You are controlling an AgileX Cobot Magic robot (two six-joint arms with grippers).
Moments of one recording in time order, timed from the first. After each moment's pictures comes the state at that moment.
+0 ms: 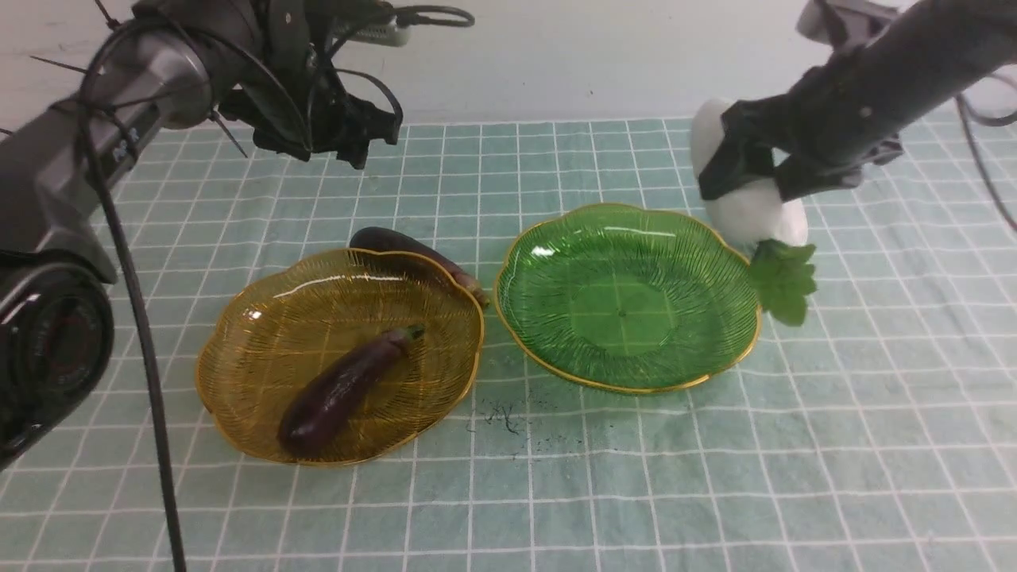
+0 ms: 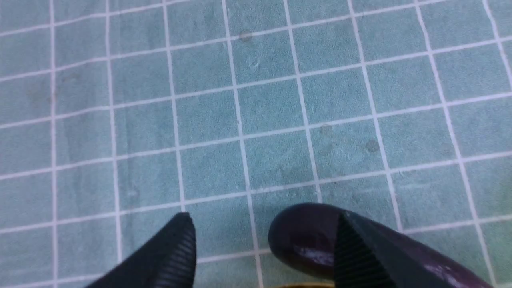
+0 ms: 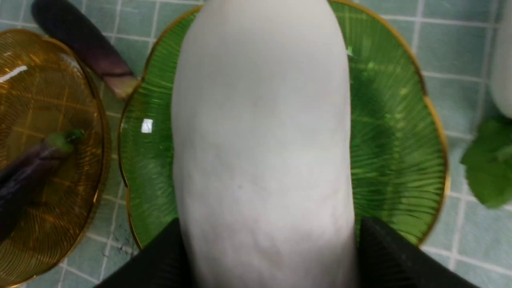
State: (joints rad) right arm 0.16 1.95 -1.74 0.46 1.07 -0.21; left arm -0.19 2.28 -2.18 0.15 0.93 -0.09
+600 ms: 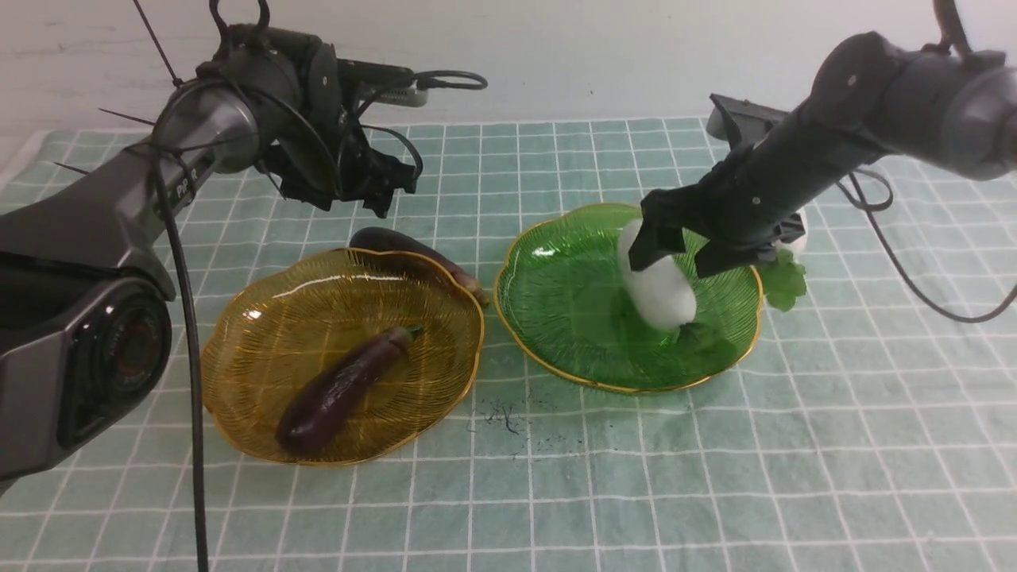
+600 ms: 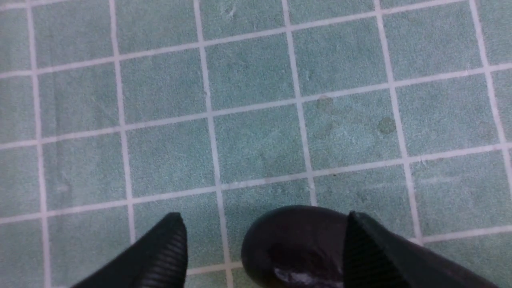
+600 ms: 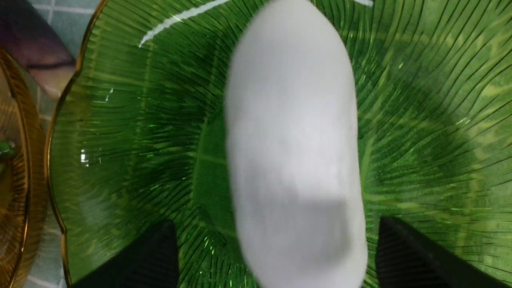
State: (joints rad) right arm 0.21 2.13 -1.74 0.49 0.98 -0.19; left arm -0.19 2.39 -2.21 0.11 0.93 -0.10
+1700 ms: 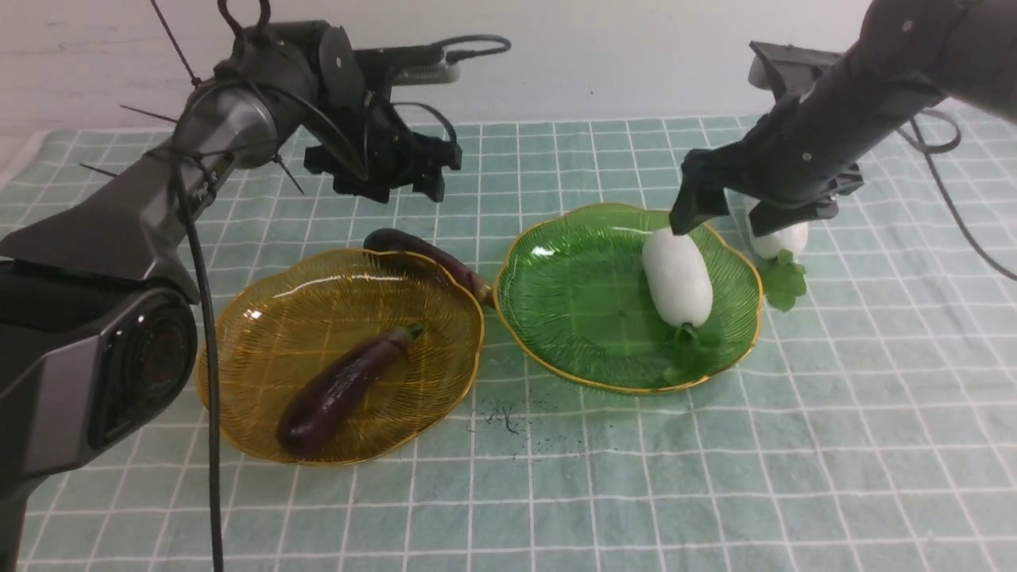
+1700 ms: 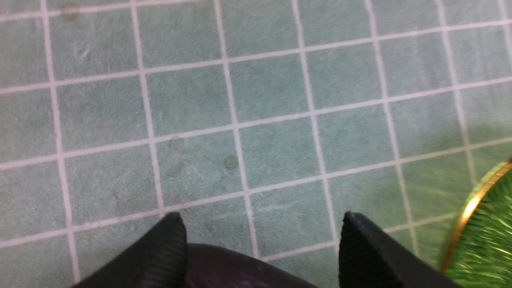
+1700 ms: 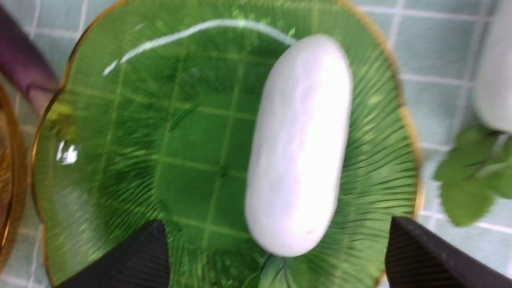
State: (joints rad) right arm 0.16 2.02 -1.78 0.31 1.03 -0.09; left arm -0.21 2.44 -2.41 -0.16 1.02 -0.01
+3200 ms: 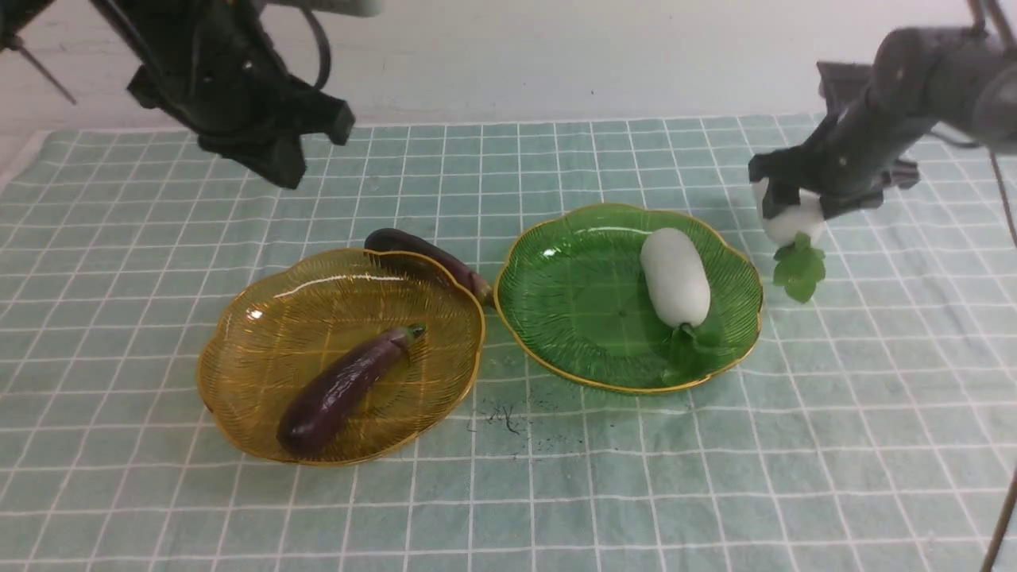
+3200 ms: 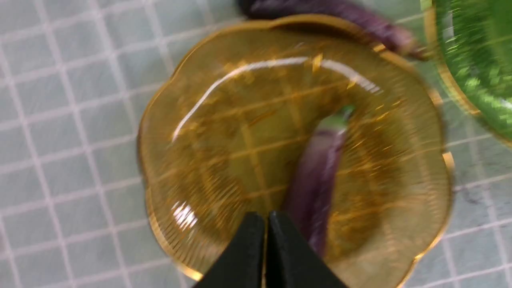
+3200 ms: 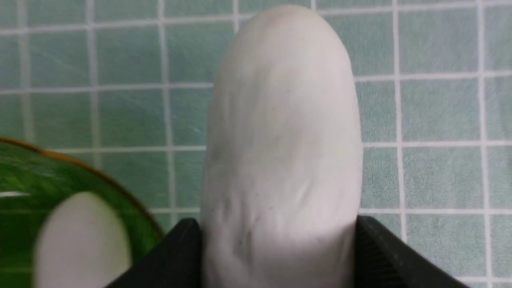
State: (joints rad) right arm 0.06 2.19 -2.13 0.14 1.11 0.01; left arm -0.10 1.79 -1.76 -0.05 1.25 0.07
